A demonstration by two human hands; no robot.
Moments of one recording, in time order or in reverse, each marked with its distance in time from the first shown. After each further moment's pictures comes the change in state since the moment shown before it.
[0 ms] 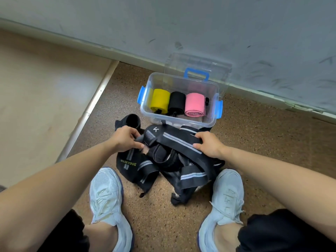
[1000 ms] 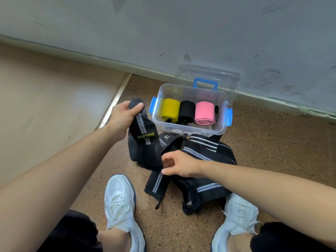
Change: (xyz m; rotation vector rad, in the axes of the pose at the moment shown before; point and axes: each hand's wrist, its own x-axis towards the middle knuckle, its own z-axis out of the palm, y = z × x) left_hand -0.017 0.055 -0.079 -0.977 0.317 0.033; right_hand -0.019 -0.099 0.061 0.392 -0.398 -0.299
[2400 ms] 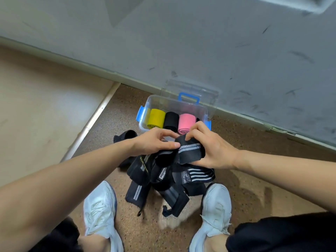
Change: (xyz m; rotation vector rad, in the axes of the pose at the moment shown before) left_hand -0.065 0.007 0.075 0.404 -0.781 0.097; right_hand -0.124 -0.050 -0.107 -0.796 0.433 -0.521
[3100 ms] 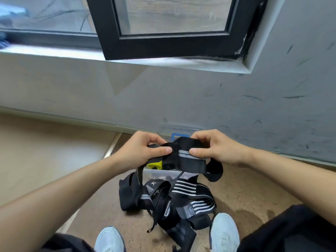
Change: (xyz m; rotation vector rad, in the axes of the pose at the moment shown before) left_hand -0.105 0.156 -0.012 0.248 0.321 0.244; right_hand 0.005 -0.080 -0.130 0.665 0.060 0.331
